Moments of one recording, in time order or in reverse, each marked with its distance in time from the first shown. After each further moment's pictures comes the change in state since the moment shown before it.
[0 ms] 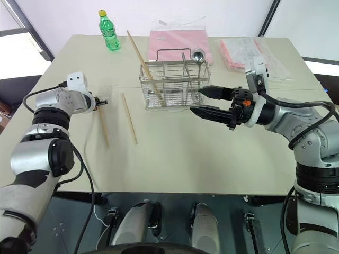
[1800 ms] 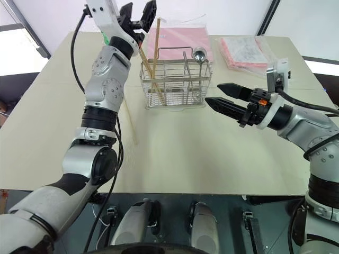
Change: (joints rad) left arm 0.024 -0.379 -0.068 -0.584 -0.068 -0.687 -0.241; right arm 0.115 -0.022 -0.140 -0.048 0.123 0.036 -0.227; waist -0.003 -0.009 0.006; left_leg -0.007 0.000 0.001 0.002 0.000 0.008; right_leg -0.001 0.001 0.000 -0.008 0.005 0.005
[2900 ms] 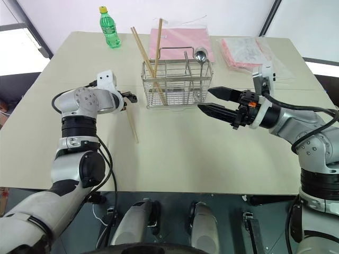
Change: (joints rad) left arm 0.067 0.091 0.208 0.091 0.043 1.013 0.444; right arm -0.029 0.008 0.094 0.047 -0.102 -0.077 0.120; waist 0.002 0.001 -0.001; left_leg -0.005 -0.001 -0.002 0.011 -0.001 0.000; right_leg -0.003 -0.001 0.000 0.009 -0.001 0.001
